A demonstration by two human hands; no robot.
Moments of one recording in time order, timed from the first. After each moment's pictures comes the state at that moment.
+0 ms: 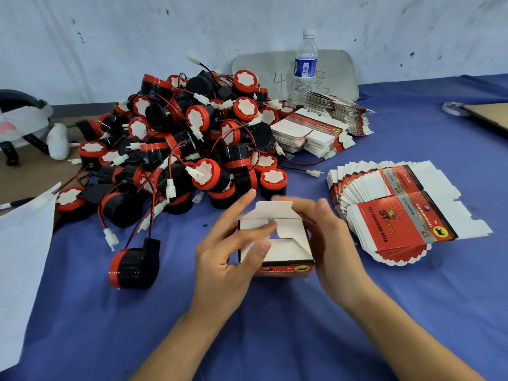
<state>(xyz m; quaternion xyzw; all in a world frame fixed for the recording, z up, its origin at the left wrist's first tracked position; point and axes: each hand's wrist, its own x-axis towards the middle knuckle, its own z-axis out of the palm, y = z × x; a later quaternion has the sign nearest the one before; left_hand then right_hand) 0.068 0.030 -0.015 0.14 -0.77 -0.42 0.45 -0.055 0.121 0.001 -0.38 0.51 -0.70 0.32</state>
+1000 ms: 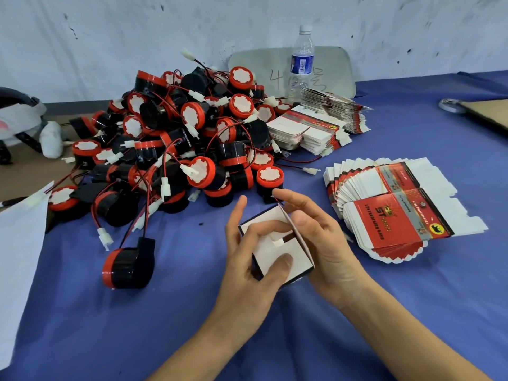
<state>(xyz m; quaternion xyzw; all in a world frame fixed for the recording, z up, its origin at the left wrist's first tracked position) 0.059 0.064 -0.013 0.17 -0.72 -0.57 0.35 -0.057 0.122 0.001 -0.29 0.43 -0.73 0.45</state>
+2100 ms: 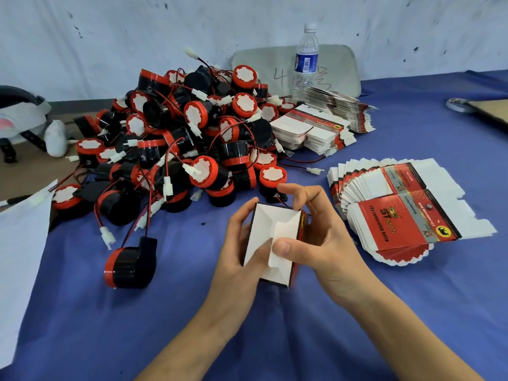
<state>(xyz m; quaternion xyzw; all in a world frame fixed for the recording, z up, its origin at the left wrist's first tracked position) 0.056 0.047 -0.020 0.21 -0.60 -0.71 0.32 -0.053 0.126 0.010 -0.39 0.44 -0.71 0.38</state>
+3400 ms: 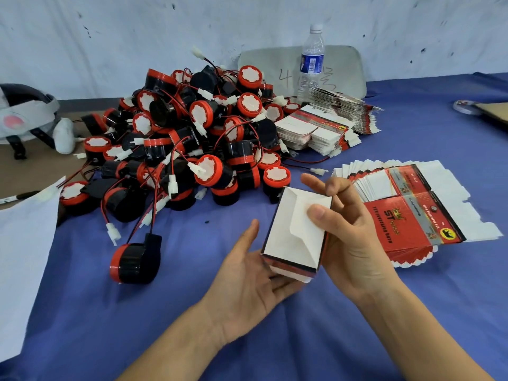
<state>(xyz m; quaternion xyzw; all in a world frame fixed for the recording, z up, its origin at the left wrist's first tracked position) 0.058 0.045 -0.014 0.25 -0.32 -0.91 0.08 -0.065 0.128 0.015 -0.26 0.35 -0.81 0.40</state>
